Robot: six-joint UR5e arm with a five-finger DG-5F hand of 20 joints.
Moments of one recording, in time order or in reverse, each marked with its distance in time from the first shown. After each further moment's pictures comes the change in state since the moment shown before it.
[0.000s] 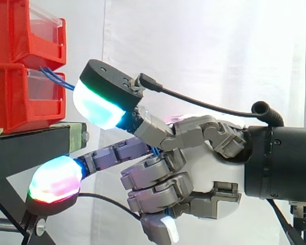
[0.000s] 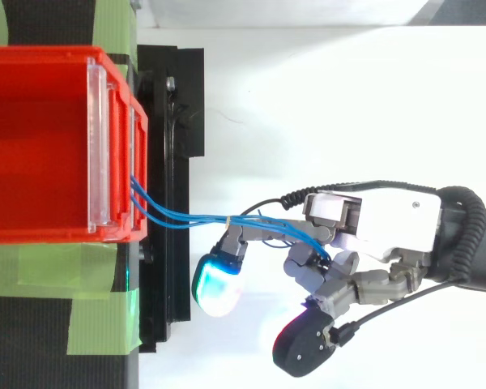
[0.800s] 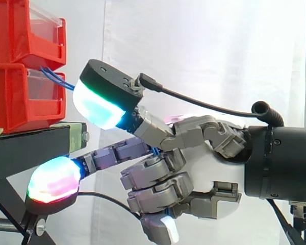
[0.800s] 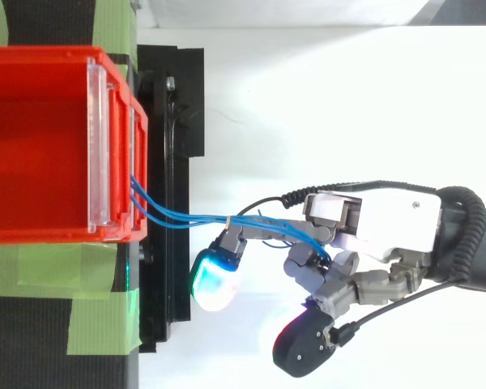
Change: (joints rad) arm 0.000 0.000 0.000 0.000 0.000 0.000
